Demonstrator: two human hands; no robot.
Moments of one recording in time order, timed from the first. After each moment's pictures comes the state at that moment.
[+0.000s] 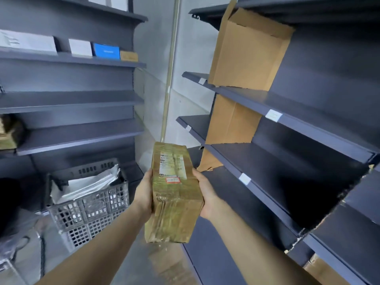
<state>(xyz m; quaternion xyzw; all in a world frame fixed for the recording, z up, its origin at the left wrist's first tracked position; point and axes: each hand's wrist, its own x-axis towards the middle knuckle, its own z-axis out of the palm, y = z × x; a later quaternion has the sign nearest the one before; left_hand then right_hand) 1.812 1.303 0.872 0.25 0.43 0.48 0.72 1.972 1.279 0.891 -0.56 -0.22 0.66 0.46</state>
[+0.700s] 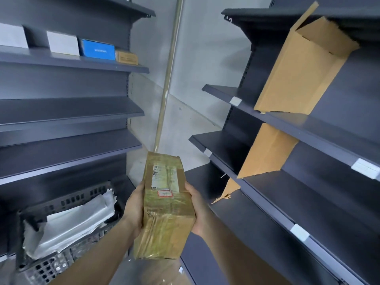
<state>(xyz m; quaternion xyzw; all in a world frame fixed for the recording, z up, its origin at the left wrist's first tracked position) 1.690 1.561 0.859 0.25 0.37 0.43 0.78 1.851 1.535 0.864 -0.54 -0.16 0.67 0.49</state>
